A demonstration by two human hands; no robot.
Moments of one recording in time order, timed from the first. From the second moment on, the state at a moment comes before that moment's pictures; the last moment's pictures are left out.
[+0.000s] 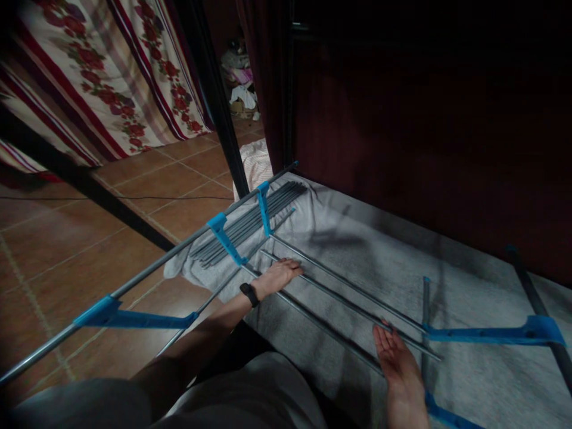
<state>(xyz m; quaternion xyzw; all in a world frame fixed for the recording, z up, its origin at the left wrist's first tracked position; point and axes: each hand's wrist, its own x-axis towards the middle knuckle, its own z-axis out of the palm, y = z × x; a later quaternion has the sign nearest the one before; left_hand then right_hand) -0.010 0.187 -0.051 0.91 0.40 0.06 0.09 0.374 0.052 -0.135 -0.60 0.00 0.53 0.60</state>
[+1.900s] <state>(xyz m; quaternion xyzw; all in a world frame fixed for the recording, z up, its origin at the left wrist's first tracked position) -0.033 0.242 -0.062 0.86 0.39 0.13 0.29 0.335 0.049 -0.086 -0.46 -0.01 0.50 0.73</state>
